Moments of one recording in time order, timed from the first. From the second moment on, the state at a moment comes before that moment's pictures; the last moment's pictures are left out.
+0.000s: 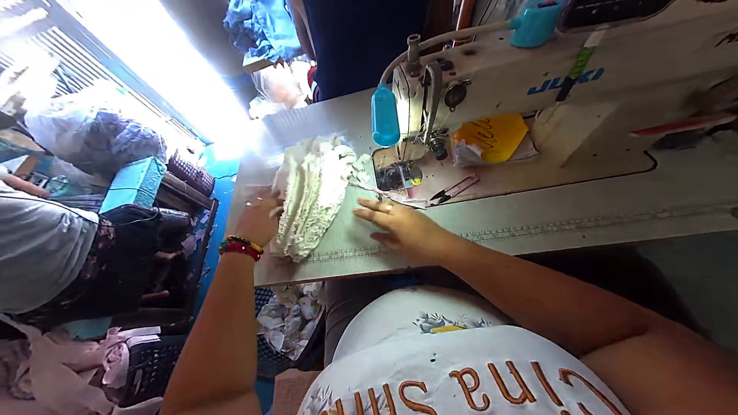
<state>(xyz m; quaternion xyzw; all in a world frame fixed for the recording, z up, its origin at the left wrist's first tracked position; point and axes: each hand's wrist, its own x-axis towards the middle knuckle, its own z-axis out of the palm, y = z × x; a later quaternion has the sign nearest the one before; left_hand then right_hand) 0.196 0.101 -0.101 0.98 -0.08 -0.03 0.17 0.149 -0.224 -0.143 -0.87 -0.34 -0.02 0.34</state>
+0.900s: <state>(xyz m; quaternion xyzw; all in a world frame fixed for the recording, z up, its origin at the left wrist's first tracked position) 0.207 0.066 -0.080 0.98 -0.13 -0.02 0.12 0.119 -0.409 -0.174 -0.98 0.02 -0.12 0.14</state>
